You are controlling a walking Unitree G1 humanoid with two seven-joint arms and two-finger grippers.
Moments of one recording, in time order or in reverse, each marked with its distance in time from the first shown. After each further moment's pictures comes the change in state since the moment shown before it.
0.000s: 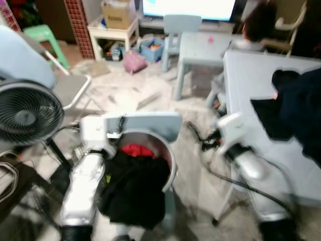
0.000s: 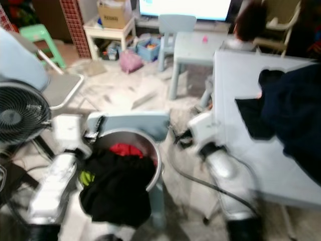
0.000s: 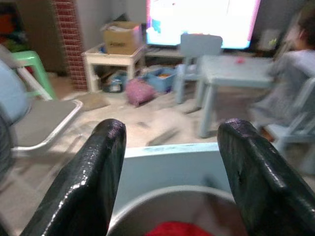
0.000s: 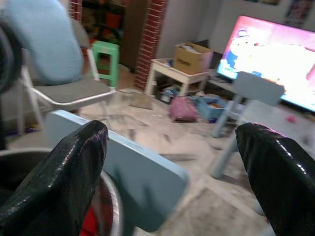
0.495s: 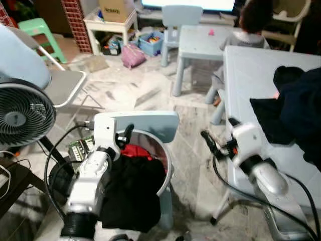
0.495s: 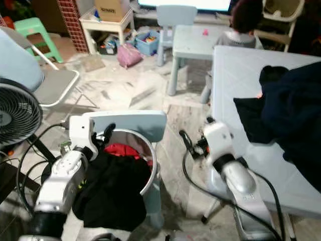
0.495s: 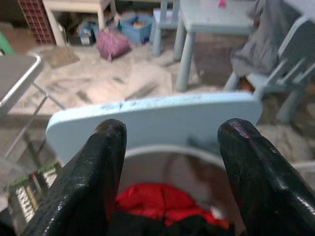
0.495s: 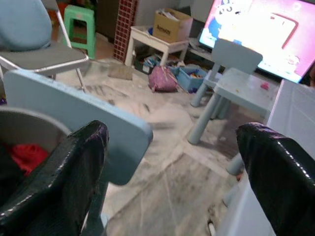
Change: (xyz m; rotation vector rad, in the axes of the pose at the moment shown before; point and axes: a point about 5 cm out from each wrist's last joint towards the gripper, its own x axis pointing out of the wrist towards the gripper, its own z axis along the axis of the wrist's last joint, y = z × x) left arm 0.020 -0.016 -0.024 -0.004 0.219 -0.147; right arm -0.052 -0.019 -0.014 -0.036 0.134 -0.116
